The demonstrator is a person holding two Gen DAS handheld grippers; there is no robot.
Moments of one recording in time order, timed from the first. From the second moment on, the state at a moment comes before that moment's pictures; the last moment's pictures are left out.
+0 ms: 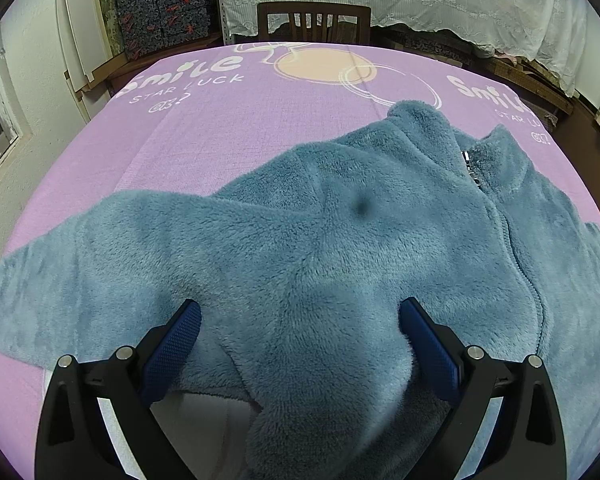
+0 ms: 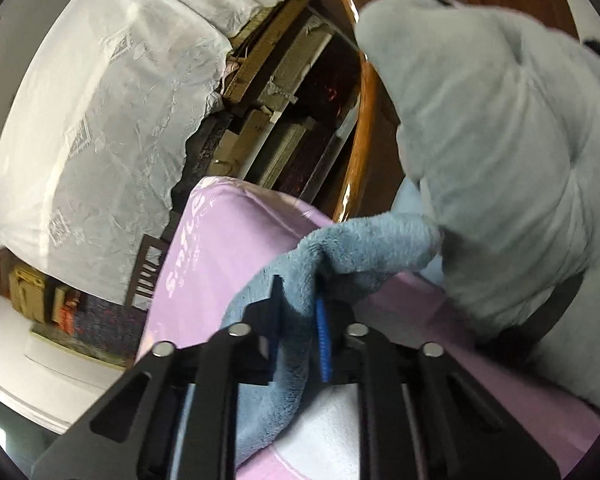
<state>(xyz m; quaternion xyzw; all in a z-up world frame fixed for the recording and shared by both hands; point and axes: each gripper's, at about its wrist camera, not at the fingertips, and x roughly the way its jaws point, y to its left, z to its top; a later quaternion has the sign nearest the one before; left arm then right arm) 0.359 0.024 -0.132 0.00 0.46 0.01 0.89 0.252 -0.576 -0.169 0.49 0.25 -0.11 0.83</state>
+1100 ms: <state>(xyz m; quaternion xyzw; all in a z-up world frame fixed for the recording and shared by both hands) 0.360 0.024 -0.133 0.00 0.46 0.01 0.89 0.287 -0.291 -0.127 0.24 0.45 0.10 0.85</state>
